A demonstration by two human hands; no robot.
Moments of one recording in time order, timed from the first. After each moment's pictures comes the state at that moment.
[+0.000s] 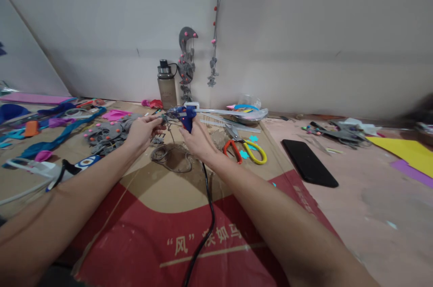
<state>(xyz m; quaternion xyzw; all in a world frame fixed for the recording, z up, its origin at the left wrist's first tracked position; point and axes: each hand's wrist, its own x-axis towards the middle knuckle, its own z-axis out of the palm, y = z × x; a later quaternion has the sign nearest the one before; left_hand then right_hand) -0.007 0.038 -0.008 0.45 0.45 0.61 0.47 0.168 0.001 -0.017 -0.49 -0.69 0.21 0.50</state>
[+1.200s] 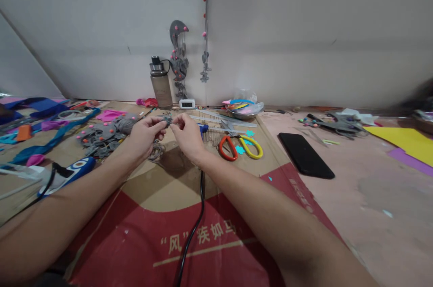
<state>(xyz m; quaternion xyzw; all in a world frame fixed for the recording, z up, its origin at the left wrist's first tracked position) 0.018 0.013 -0.013 0.56 0.41 0.58 0.44 0.155 0.003 -0.023 -0.43 -0.63 0.29 0.58</state>
